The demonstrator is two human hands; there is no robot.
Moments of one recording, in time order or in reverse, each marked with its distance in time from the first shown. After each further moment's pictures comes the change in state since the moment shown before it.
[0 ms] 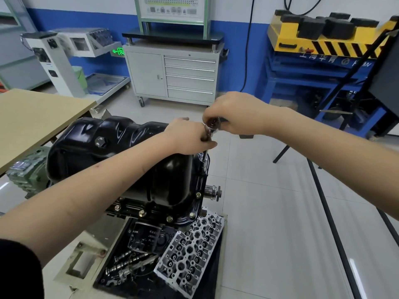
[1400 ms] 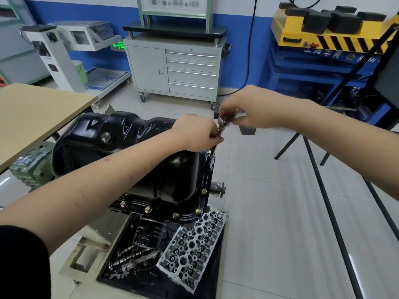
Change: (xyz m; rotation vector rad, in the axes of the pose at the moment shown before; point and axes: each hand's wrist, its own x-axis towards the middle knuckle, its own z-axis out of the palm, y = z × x) left_hand -0.002 0.001 0.000 0.009 0.073 0.046; right_hand -0.006 0.003 -0.008 0.158 -0.091 0.131
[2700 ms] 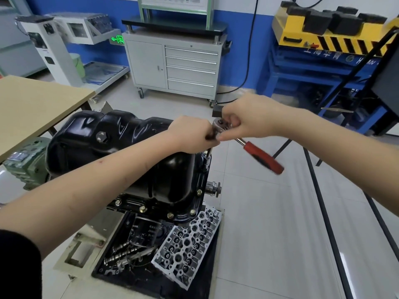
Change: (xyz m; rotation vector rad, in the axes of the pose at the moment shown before) left_hand 0.003 0.002 -0.002 0.010 -0.030 -0.039; right_hand -0.004 0.002 0.006 -0.089 0.007 0.016
